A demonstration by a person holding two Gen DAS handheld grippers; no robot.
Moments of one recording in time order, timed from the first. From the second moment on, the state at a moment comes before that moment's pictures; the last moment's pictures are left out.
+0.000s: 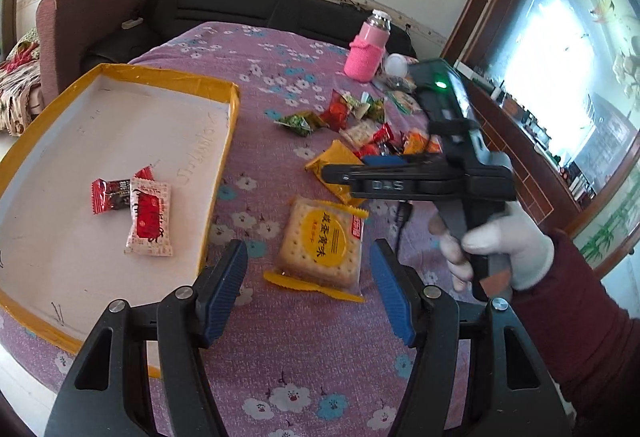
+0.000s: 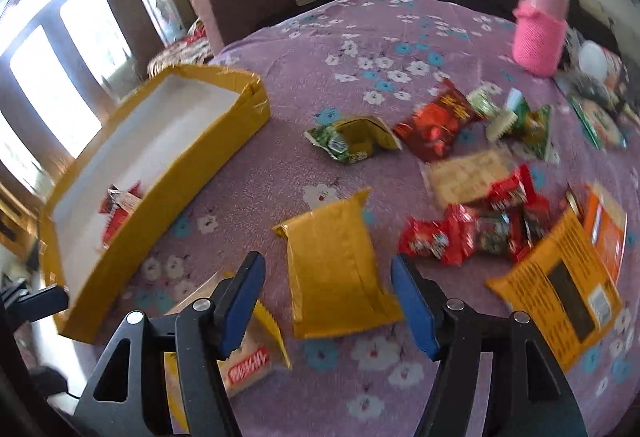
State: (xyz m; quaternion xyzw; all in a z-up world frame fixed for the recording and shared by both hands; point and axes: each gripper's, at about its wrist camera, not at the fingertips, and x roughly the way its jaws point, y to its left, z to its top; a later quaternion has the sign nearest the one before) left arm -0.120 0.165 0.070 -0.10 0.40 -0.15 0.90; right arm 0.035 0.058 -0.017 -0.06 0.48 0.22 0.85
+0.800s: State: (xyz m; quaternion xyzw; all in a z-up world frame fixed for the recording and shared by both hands) left arm -0.067 0.091 0.032 0.04 0.46 -0.19 0.87; right arm -0.033 -0.044 0.011 0.07 0.44 0.23 0.86
